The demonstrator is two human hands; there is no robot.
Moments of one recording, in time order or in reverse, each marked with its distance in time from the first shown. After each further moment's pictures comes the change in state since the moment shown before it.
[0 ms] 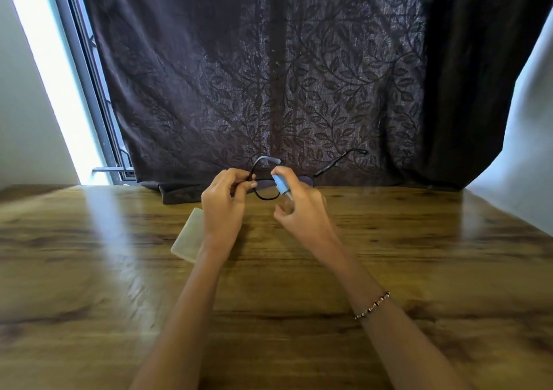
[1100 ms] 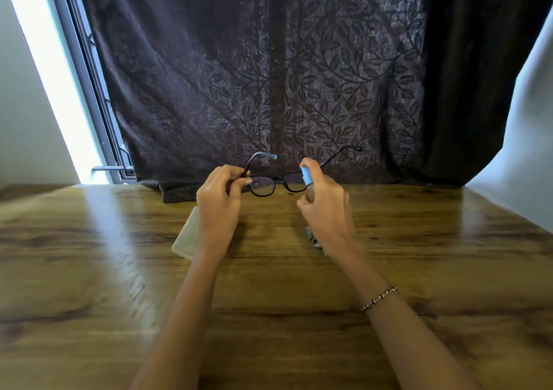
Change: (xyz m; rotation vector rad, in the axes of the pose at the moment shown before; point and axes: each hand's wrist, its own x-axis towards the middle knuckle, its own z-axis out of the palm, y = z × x) left_hand 0.001 -0.002 -0.005 0.017 0.017 -0.057; right_hand -0.001 0.016 -0.009 -0.147 0.185 0.164
